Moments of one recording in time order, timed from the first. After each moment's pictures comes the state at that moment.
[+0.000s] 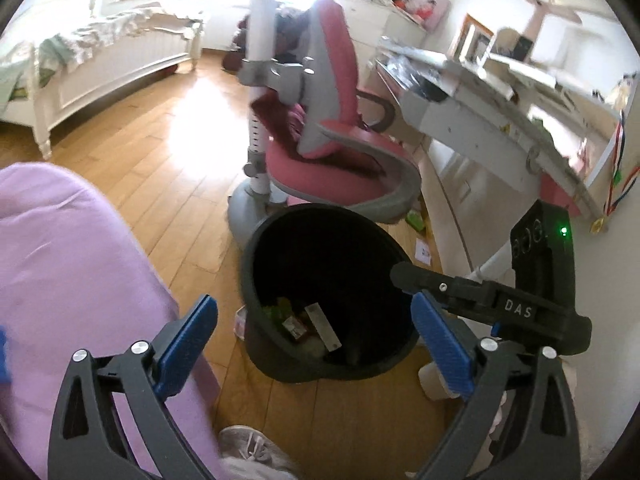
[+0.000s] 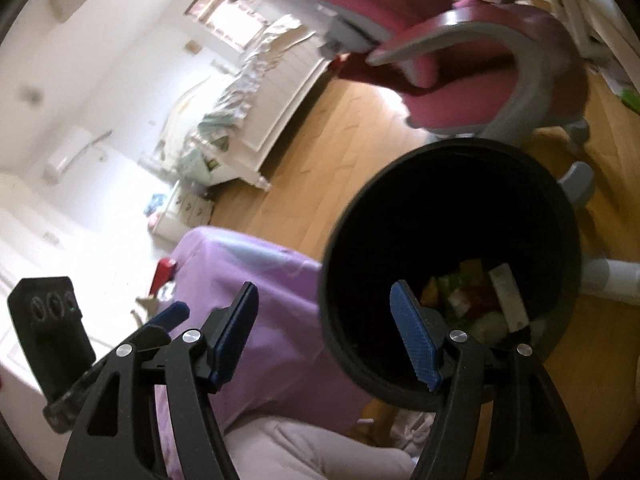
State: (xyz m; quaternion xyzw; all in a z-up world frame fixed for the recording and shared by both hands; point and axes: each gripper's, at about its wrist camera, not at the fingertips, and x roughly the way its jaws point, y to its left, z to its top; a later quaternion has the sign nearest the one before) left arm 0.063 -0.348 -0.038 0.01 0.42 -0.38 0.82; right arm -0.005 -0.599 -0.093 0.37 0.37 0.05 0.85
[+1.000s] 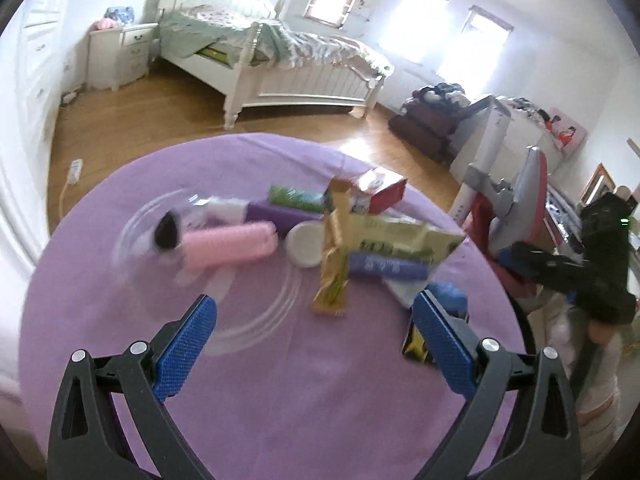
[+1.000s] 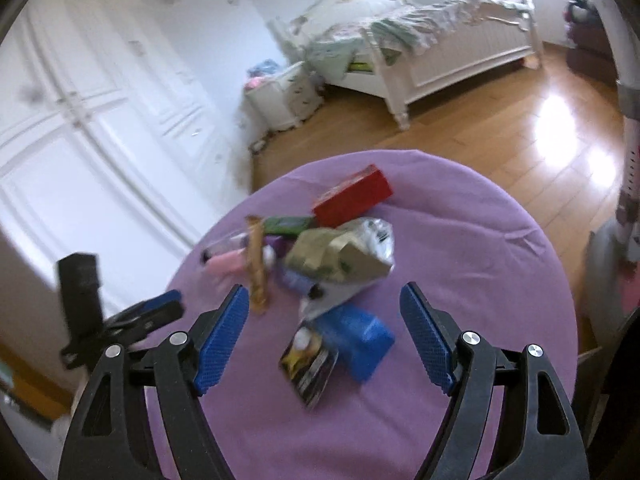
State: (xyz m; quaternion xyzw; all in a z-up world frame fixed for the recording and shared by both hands) left arm 0.113 0.031 -0.023 -0.12 0.39 -0.15 0.90; right arm 0.163 -0.269 -0.007 0.15 0.42 0.24 0.86
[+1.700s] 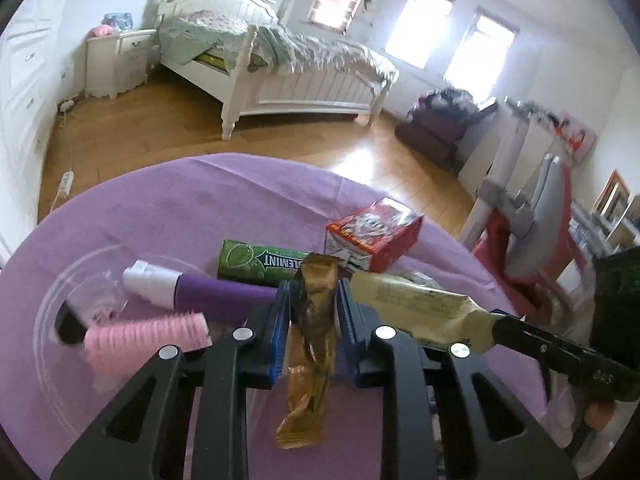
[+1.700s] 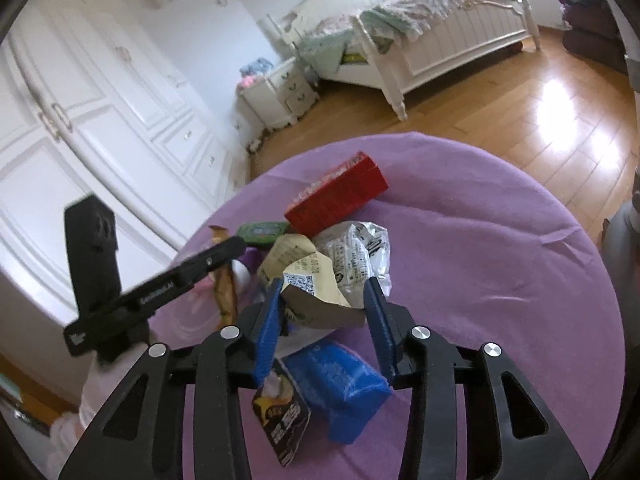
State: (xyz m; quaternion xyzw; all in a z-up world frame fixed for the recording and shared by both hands) left arm 0.171 0.004 -0.037 -0.13 0.37 -0.13 0.91; right arm 0.193 -0.267 -0.046 0.17 0.42 0.27 0.85
